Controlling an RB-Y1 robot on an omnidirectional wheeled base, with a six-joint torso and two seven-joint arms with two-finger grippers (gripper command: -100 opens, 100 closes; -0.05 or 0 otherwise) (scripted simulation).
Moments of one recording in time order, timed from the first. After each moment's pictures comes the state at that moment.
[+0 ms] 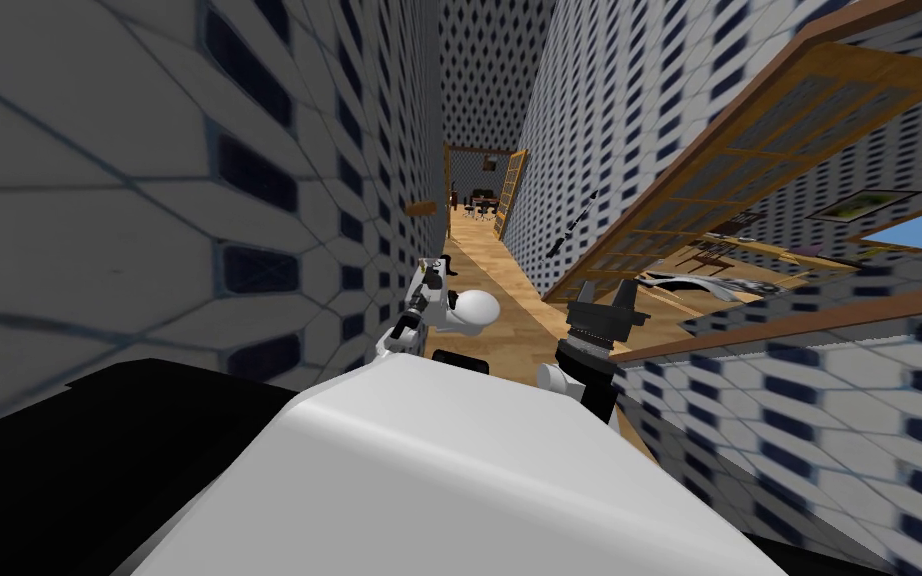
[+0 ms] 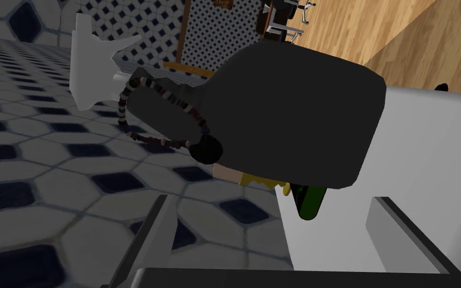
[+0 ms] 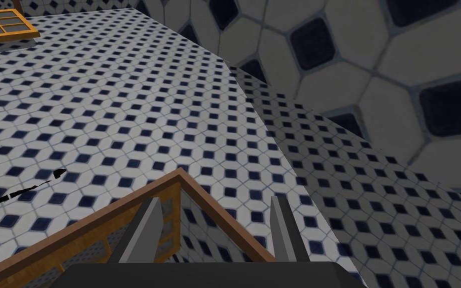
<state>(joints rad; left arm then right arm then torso) 0.23 0.20 -0.05 -1.50 0.18 -0.33 0.25 0.52 0.00 0.00 -2.36 -0.01 -0.46 -0.16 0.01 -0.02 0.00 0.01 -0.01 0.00</state>
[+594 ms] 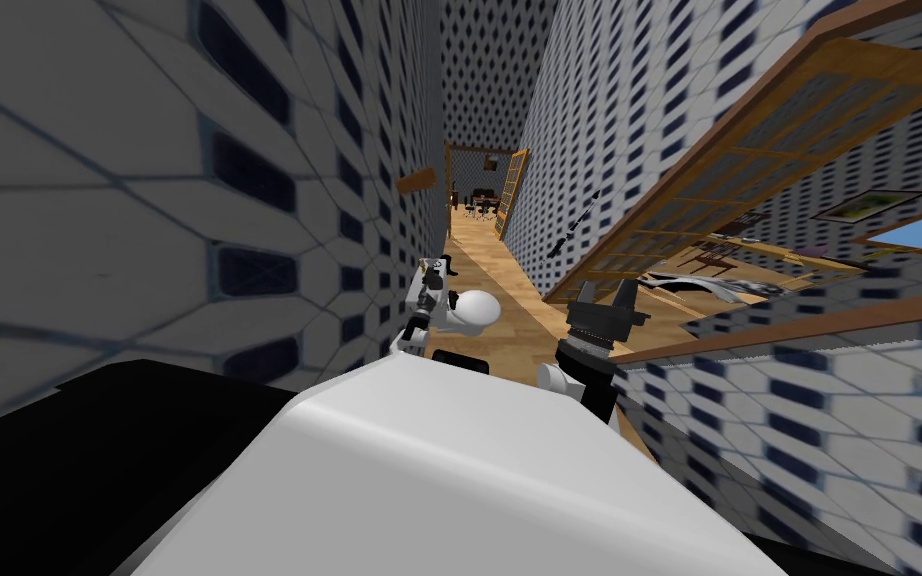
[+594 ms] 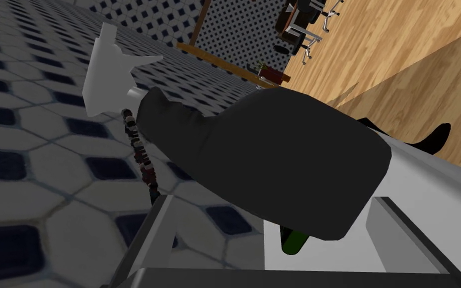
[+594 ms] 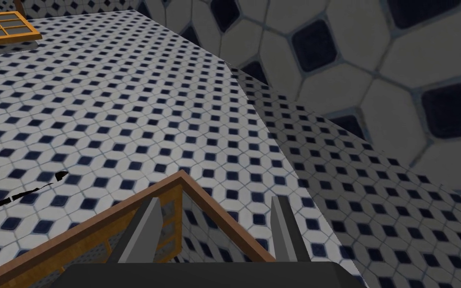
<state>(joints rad) 0.20 0.05 -0.05 -1.46 0.20 -0.40 0.27 0.52 0.00 0.00 -2.36 -0.01 -0.46 -0.16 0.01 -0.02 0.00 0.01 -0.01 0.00</state>
